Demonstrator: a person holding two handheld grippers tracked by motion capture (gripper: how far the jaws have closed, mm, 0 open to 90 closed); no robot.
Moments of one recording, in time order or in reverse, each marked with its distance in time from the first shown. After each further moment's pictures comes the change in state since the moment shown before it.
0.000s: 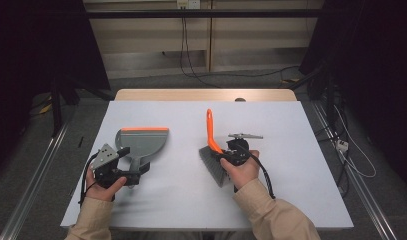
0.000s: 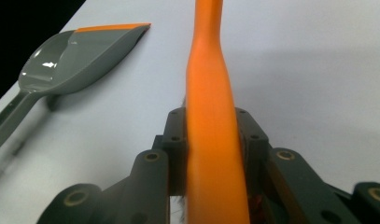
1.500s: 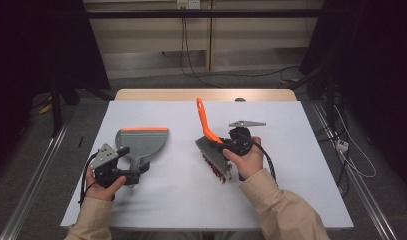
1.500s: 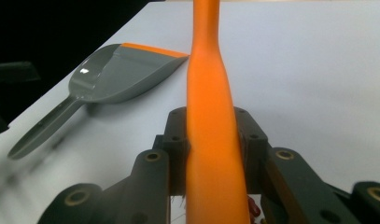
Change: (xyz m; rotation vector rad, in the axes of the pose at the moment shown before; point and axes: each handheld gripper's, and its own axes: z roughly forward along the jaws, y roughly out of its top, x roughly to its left) left arm 0.002 0.000 0.000 0.004 0.003 0.003; right arm 0.000 0.036 -0.013 -0.033 0.152 -0.195
